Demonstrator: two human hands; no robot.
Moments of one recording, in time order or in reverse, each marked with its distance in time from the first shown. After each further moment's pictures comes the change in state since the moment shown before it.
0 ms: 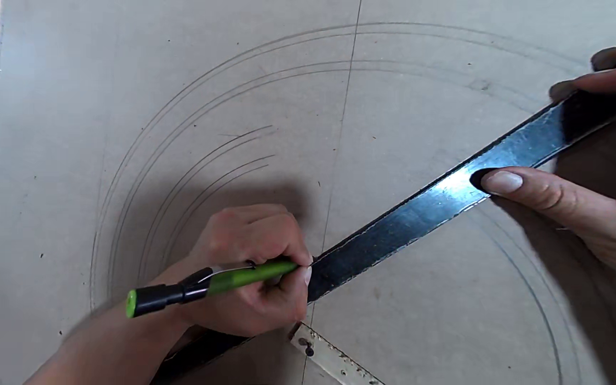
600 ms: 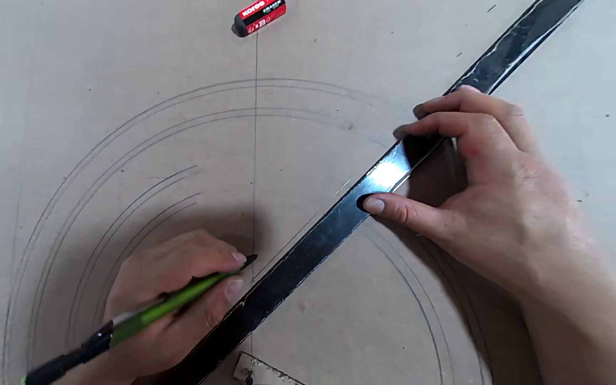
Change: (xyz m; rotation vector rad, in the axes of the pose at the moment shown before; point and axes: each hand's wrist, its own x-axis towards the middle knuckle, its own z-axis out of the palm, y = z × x) left_hand -0.005 -0.009 0.001 -0.054 0.117 -0.065; right_hand 0.010 -0.050 -0.023 -0.208 -0.016 0.026
